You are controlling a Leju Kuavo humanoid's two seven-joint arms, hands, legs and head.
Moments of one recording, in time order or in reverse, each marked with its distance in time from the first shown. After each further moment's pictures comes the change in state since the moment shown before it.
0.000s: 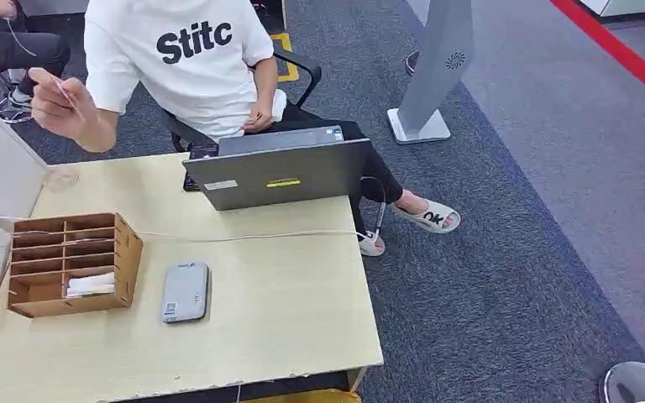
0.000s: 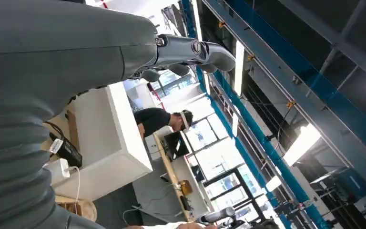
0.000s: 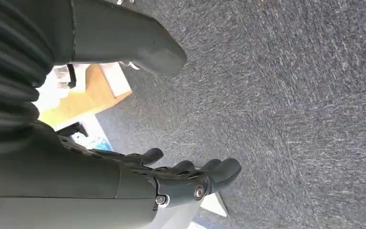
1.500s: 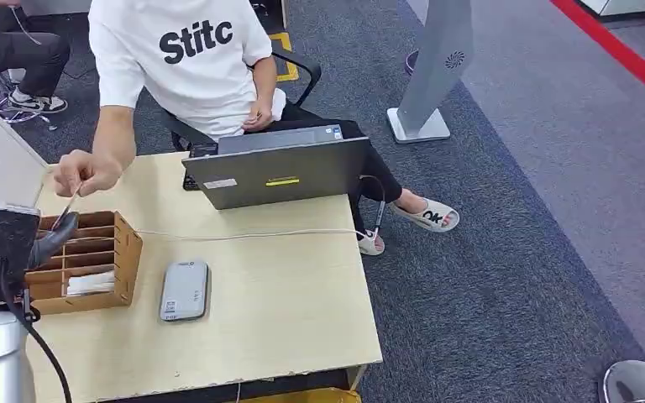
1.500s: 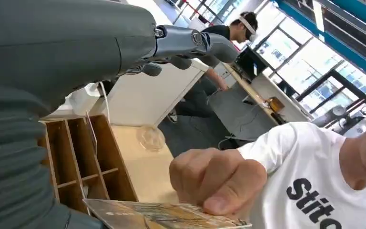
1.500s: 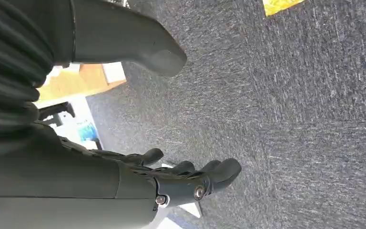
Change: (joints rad) left arm -0.535 0.204 -0.346 0.748 -0.370 0.032 0.344; right arm -0.005 -0.029 0.029 0.006 0.065 0.140 -0.011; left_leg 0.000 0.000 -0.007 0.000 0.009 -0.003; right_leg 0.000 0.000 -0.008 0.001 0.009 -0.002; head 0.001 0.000
